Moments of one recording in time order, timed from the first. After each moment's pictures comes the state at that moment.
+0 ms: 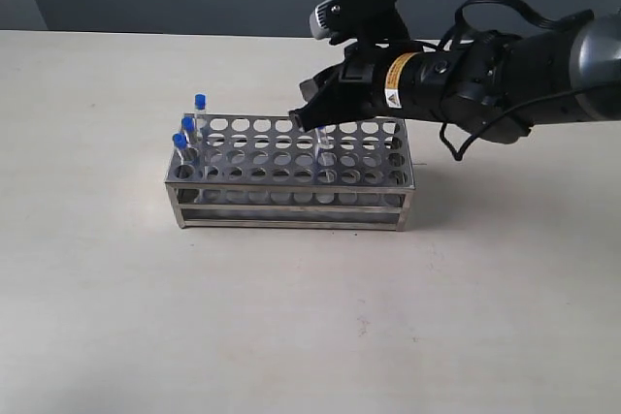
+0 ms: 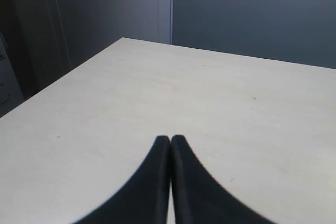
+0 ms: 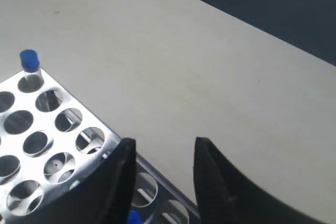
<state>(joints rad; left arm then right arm) 0.34 0.00 0.00 0.47 0.29 -0.51 0.67 1.84 -1.02 -0.59 -0.24 0.47</state>
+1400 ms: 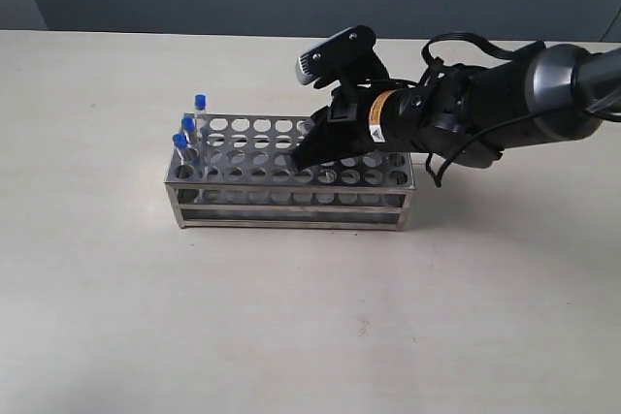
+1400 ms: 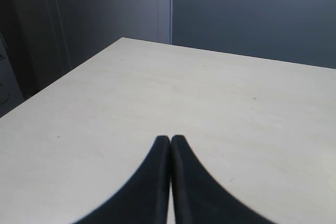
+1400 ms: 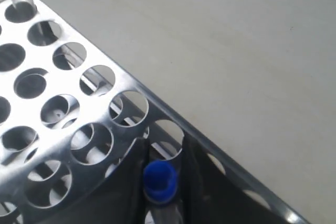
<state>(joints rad) 0.34 0.00 0.00 0.47 0.29 -0.51 0.70 1.92 -1.02 -0.60 -0.21 0.47</state>
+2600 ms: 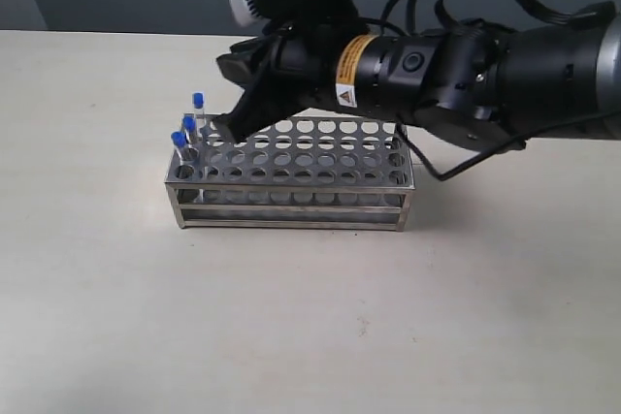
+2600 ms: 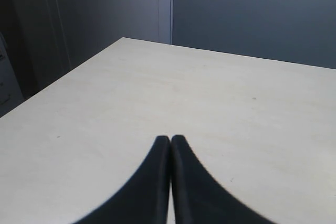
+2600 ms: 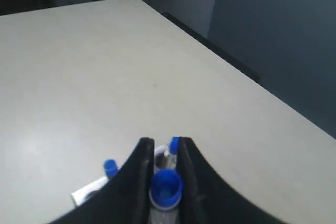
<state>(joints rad) 0.34 0.00 0.00 0.47 0.29 -0.51 0.84 1.71 -1.01 -0.60 -0.35 0.40</state>
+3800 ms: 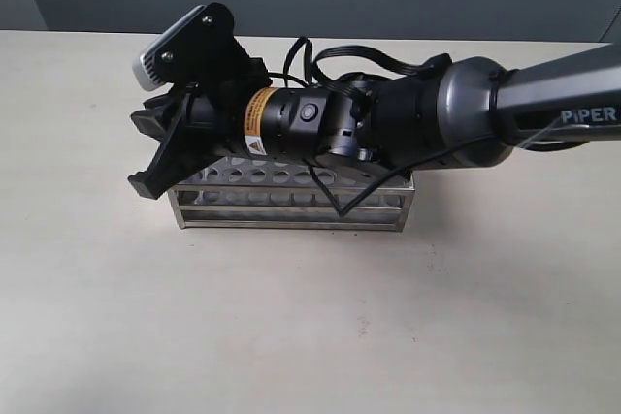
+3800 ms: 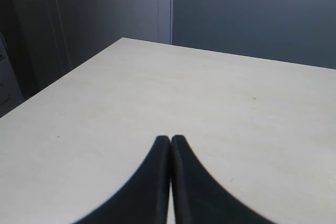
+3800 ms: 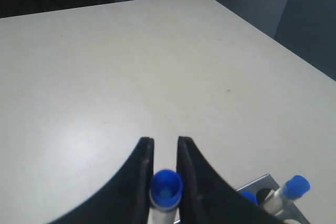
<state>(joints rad) 0.34 0.00 0.00 0.47 0.29 -0.51 0.97 1.93 -1.15 -0.59 -0.41 0.41</state>
